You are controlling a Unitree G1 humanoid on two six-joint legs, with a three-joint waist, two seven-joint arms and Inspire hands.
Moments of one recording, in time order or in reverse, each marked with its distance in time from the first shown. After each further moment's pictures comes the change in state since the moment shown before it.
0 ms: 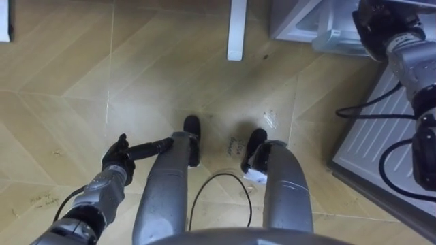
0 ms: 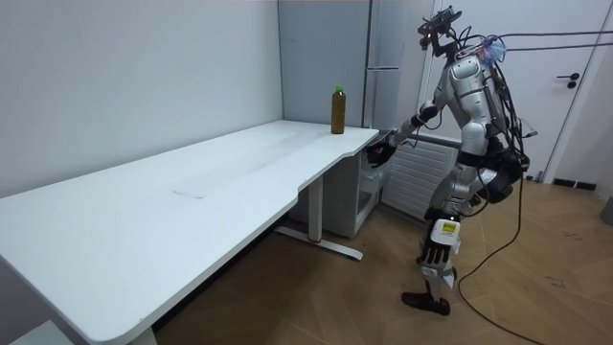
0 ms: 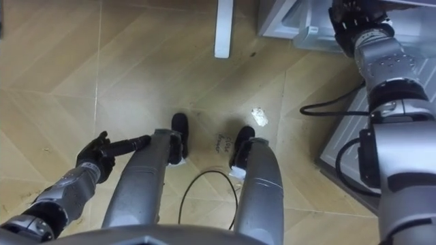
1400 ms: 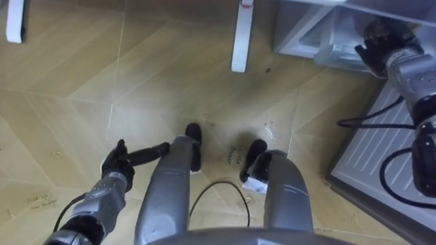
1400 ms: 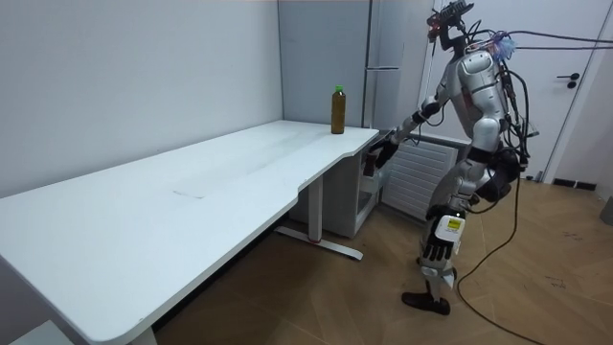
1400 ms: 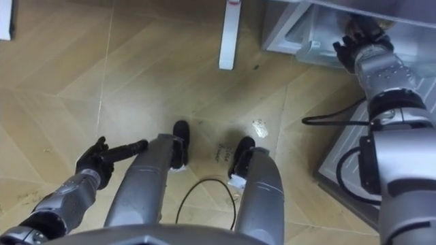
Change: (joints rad) left arm 0.070 0.006 -0.002 -0.080 0.001 0.016 0.032; right arm 0.063 -0.002 0.038 0.033 -0.061 0.007 0.000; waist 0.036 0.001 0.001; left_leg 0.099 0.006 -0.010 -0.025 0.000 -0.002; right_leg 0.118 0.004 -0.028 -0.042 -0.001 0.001
